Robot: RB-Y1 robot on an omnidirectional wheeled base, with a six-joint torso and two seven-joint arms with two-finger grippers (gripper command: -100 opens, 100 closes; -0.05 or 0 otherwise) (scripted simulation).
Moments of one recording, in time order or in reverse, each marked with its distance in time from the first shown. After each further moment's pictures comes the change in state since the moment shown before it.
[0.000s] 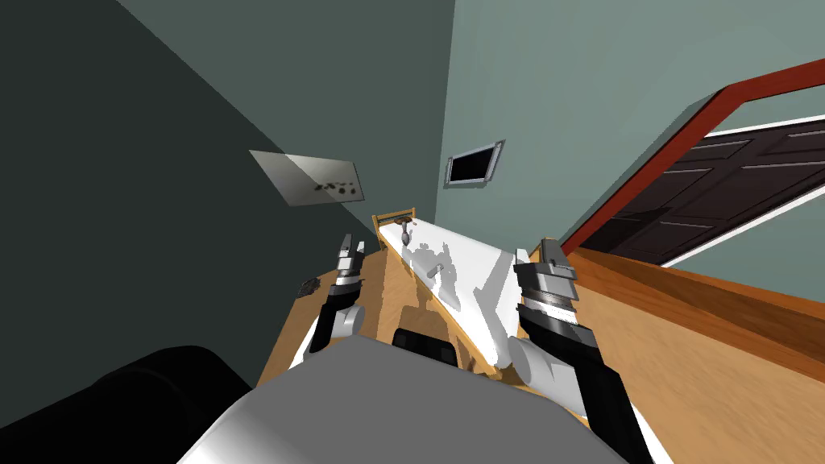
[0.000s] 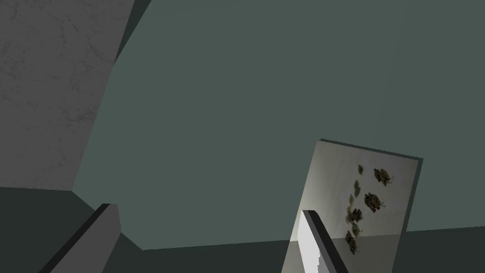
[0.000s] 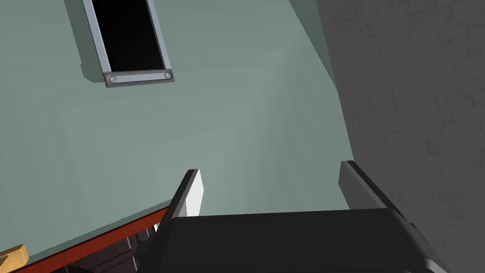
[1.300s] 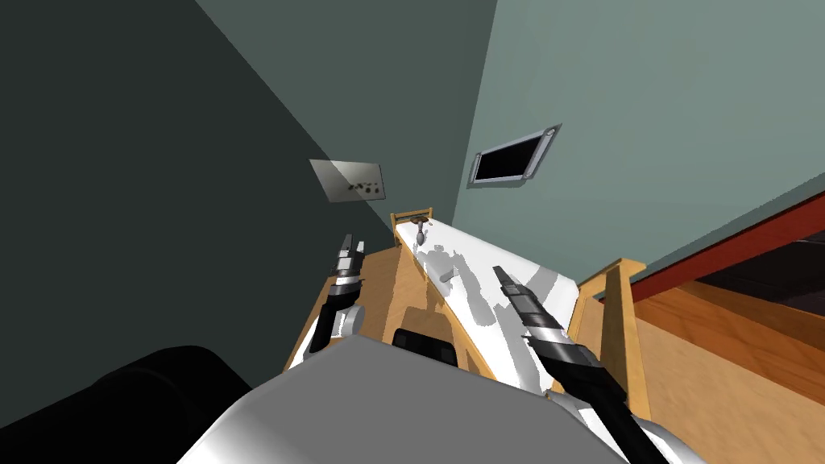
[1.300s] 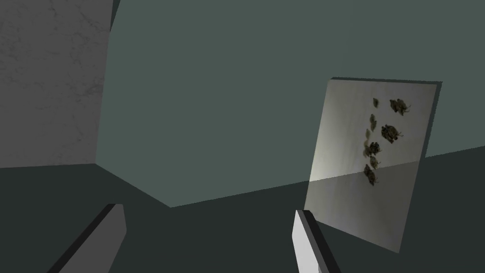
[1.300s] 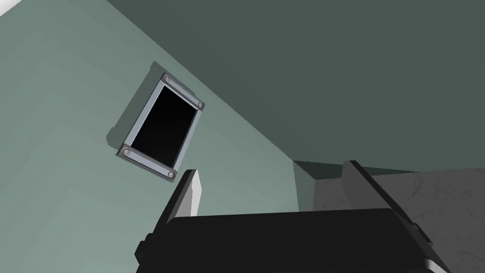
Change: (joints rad) left arm 0.000 0.000 0.000 0.000 0.000 0.000 0.000; right arm 0.188 -0.348 0.005 0.075 0.208 0.106 0.203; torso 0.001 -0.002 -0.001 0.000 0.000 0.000
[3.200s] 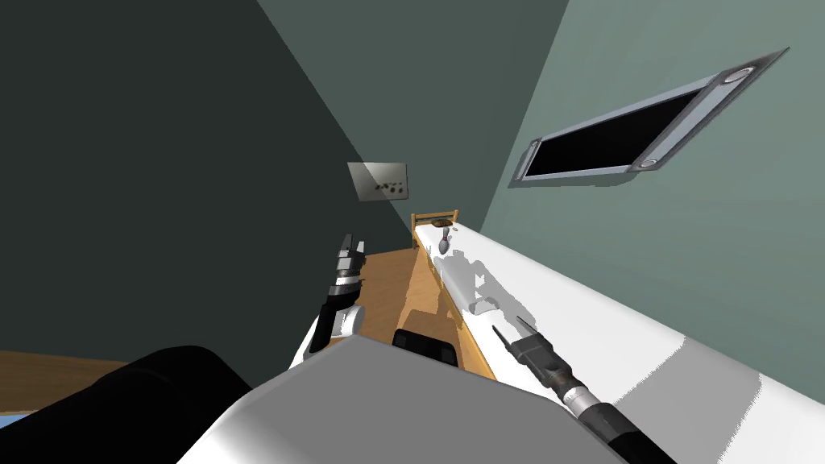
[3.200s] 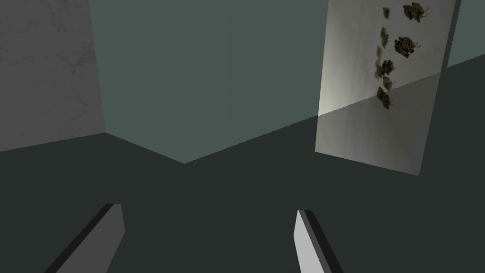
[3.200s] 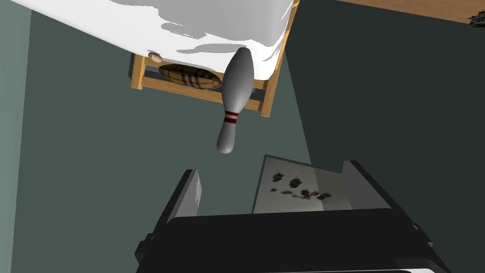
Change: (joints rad) left arm 0.000 0.000 0.000 0.000 0.000 0.000 0.000; right arm 0.180 -0.320 0.005 0.283 0.552 -0.052 0.271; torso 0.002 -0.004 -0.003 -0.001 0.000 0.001
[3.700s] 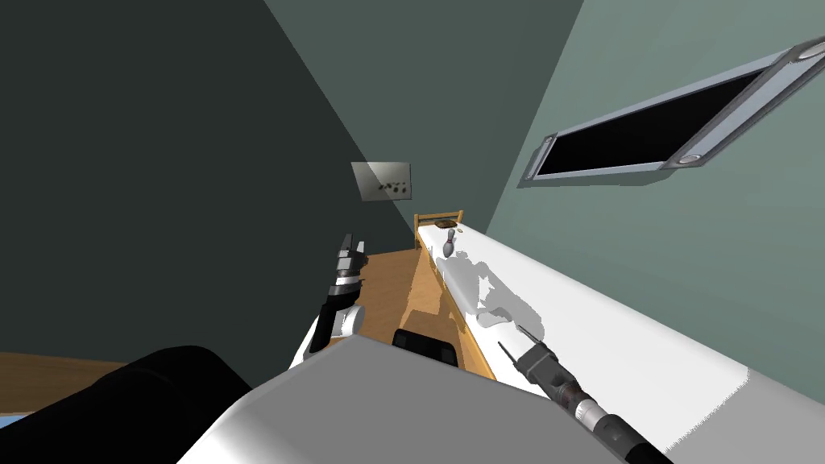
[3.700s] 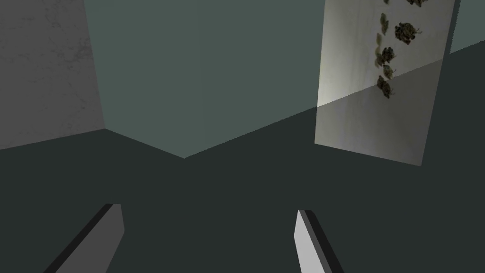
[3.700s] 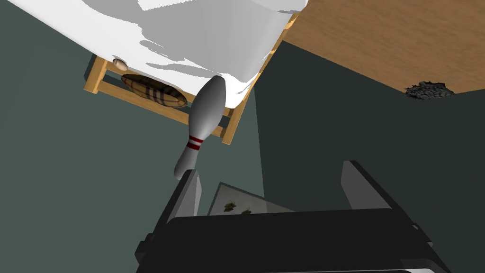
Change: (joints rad) left arm 0.000 0.000 0.000 0.000 0.000 0.000 0.000; right arm 0.000 -0.065 0.011 0.080 0.142 -0.025 0.039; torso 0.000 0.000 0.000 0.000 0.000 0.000
